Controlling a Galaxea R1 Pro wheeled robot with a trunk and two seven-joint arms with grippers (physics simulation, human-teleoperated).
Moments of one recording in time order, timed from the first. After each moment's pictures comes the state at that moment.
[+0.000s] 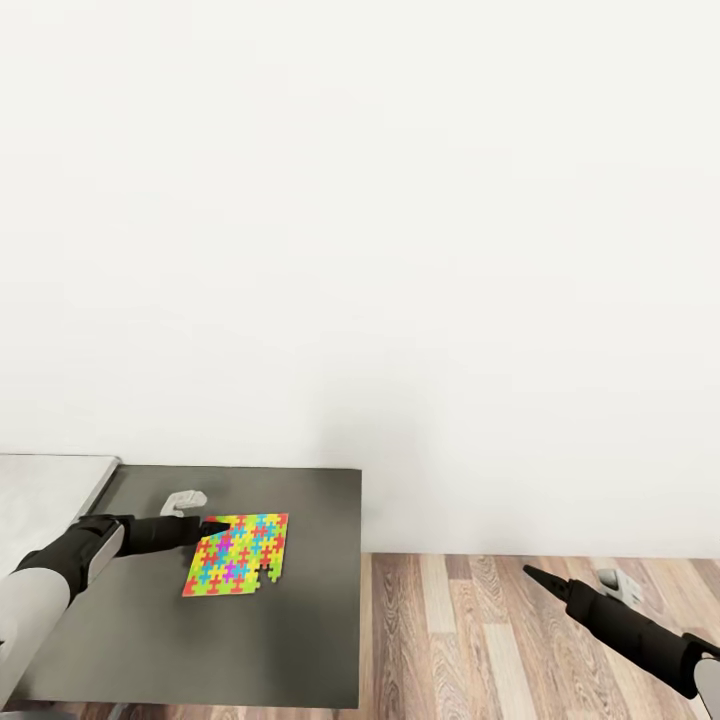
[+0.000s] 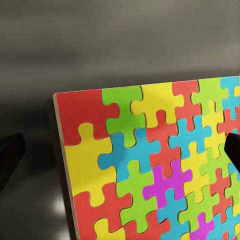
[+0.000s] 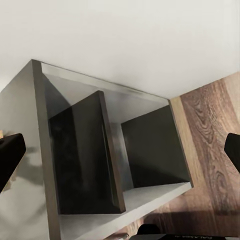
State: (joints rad) left arm -0.87 0.36 -0.08 -0.29 0.14 0.40 -0.81; right arm -0.05 -0.24 -0.36 -1.48 -0.67 0.83 0.44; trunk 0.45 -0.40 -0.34
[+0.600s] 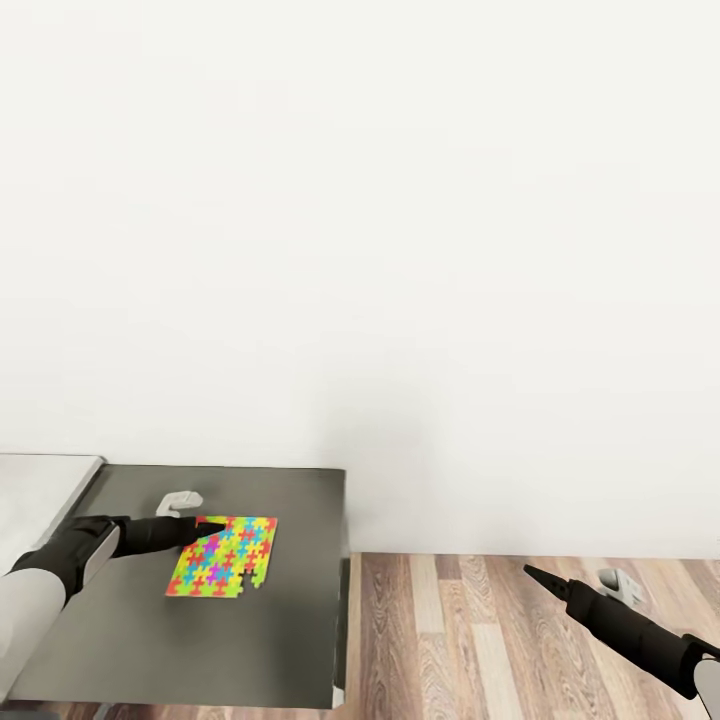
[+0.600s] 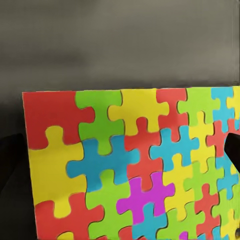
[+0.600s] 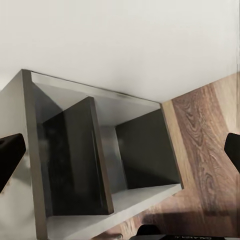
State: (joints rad) left arm -0.87 0.37 -0.08 -0.28 0.13 0.39 -0.80; right arm -0.05 -0.24 -0.36 -1.47 -0.67 0.83 0.44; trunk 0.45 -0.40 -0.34
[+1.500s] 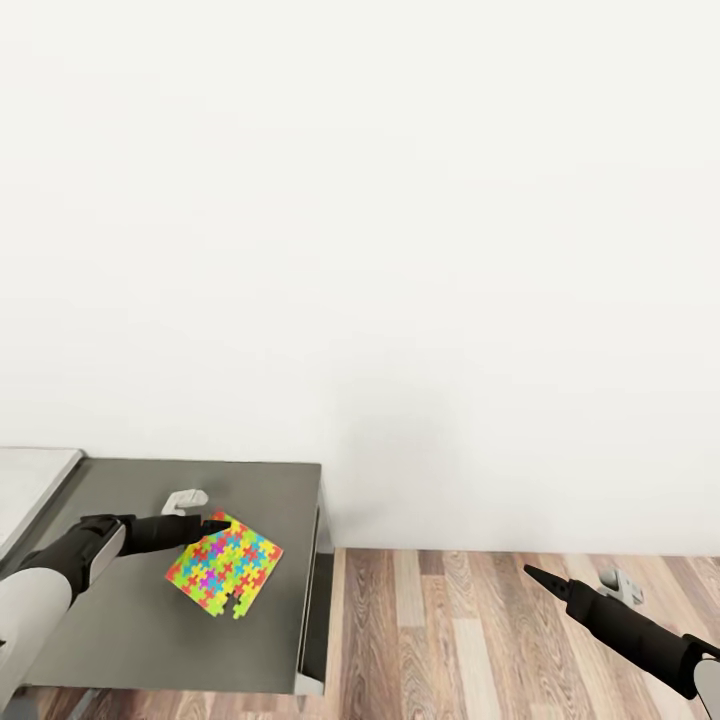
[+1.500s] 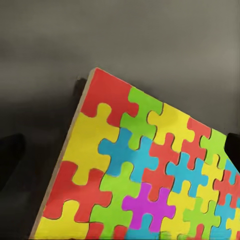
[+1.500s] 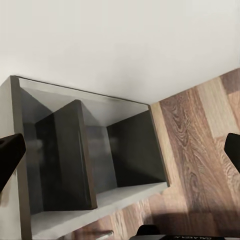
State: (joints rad) left arm -0.86 0.36 -0.08 -0.29 0.14 0.39 -0.81; right arm -0.05 -0.24 -0.36 -1.47 -0.67 0.83 0.44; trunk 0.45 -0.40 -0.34
